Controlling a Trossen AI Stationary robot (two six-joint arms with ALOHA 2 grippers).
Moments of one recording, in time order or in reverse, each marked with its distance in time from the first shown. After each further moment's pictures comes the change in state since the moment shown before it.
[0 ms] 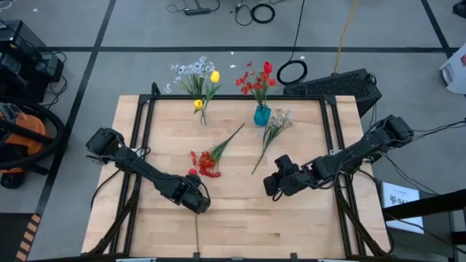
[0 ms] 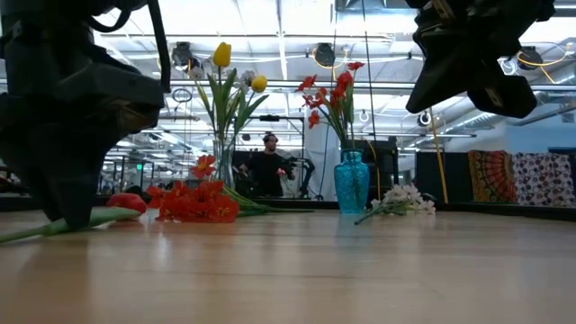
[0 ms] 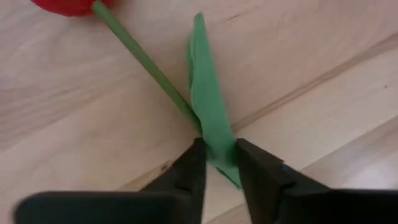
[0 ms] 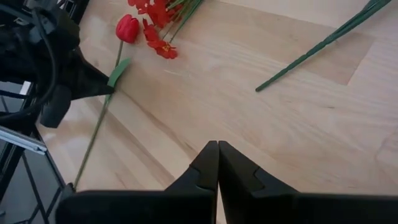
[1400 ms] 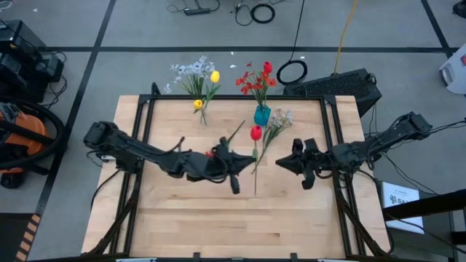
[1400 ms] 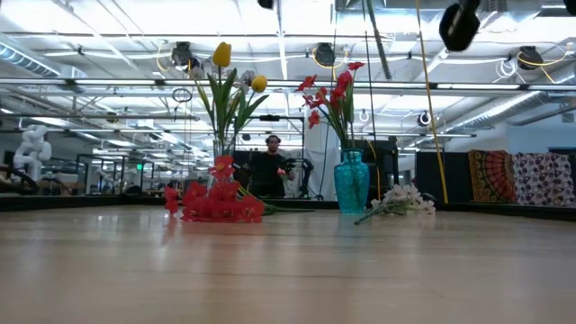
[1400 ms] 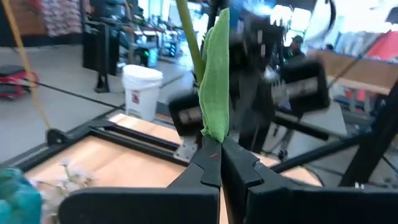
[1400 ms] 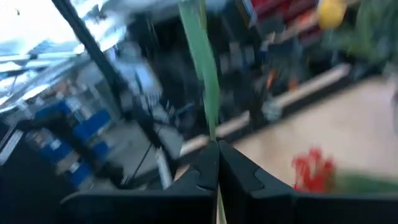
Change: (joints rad) left arm 0.215 -0.083 0.231 1.098 -0.414 1.410; right arm -0.051 -0.532 -0.363 0.802 -0.059 -0.913
